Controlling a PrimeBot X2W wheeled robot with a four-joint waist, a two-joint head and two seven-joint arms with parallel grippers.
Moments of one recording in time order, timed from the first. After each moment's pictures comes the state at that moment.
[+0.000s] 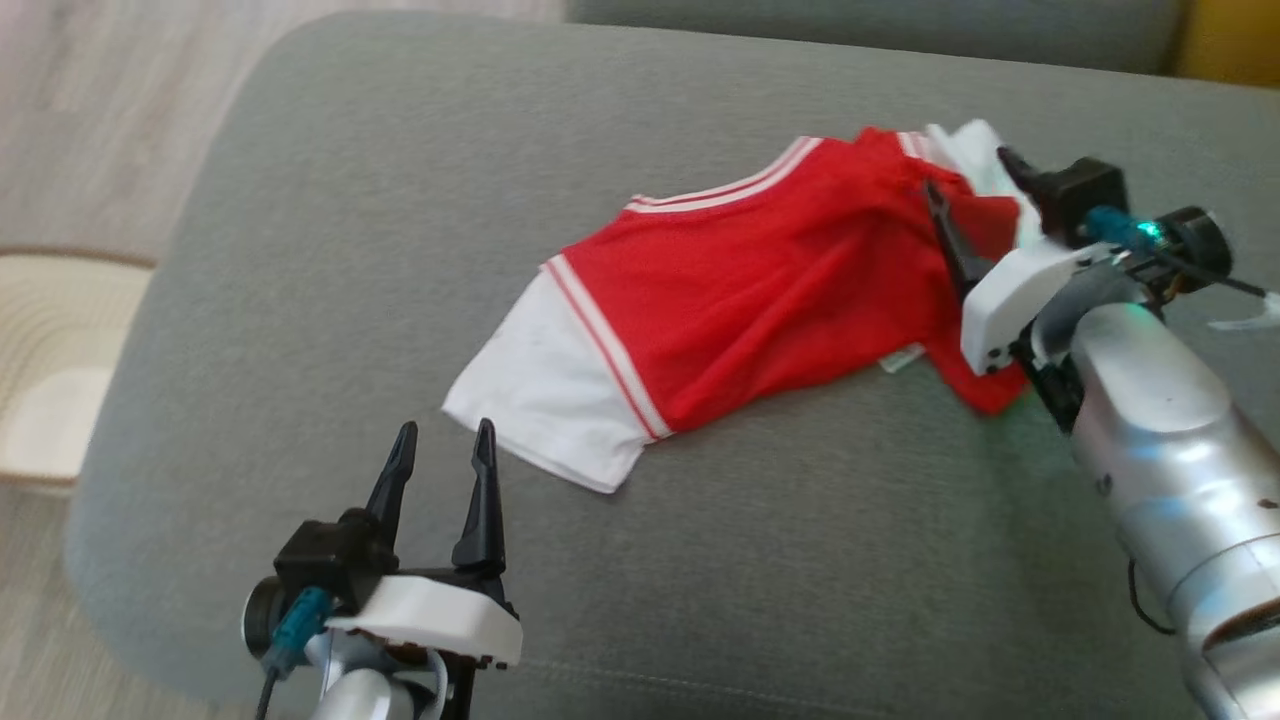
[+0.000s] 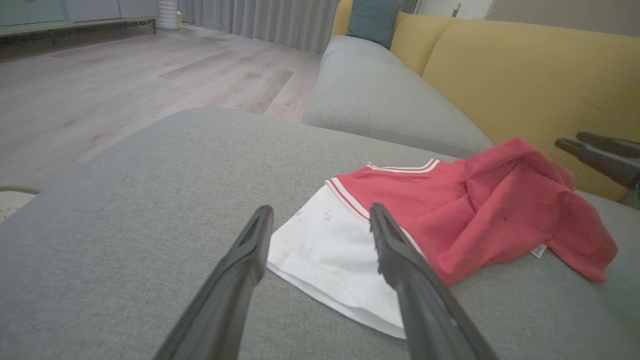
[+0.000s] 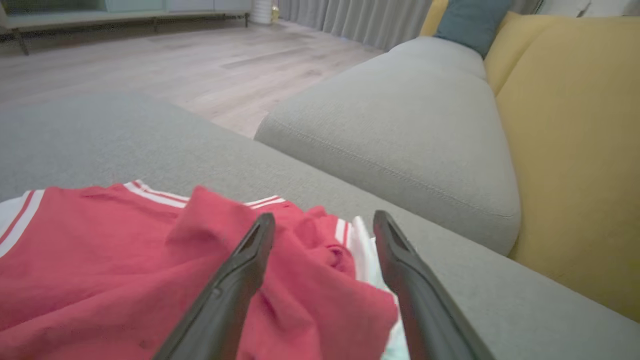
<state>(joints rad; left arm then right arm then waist) 0.00 0.05 -0.34 0.11 -0.29 0.14 -0.25 -0.87 -0.21 0.47 1.13 0.17 0.12 -0.23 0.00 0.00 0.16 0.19</state>
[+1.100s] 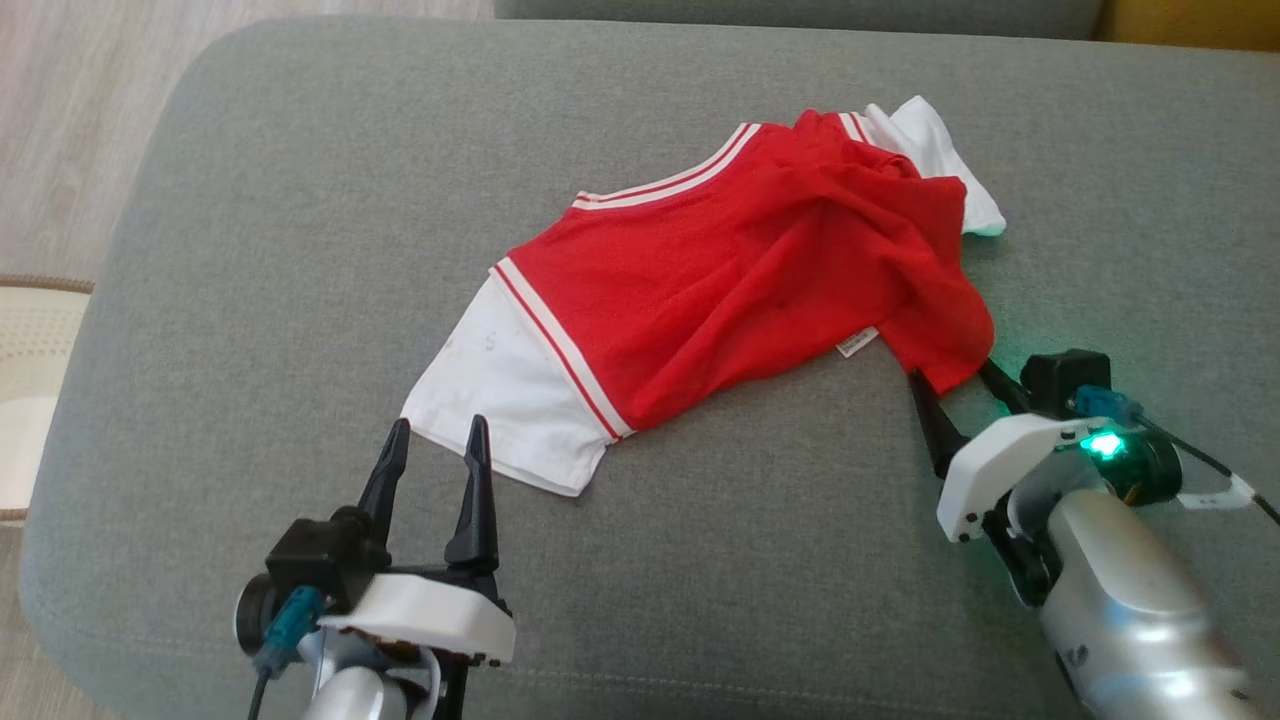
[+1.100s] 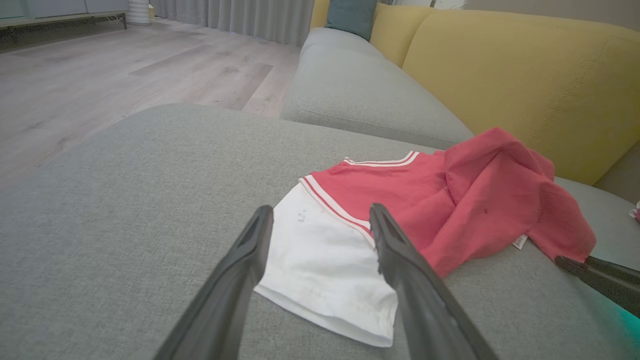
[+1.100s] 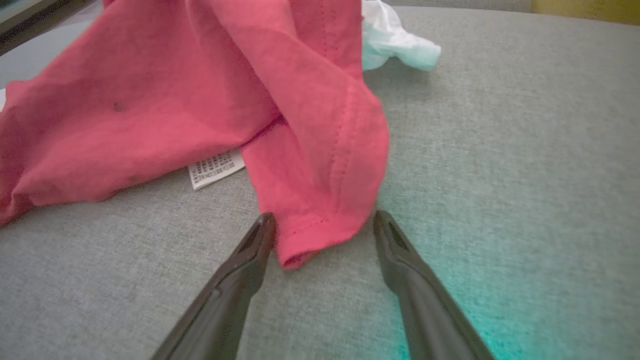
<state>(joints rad) 0.00 0.05 -0.32 0.11 -0.28 0.13 -0.25 -0.49 -0.16 0.27 0.90 0.26 0.12 -0.07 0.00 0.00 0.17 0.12</state>
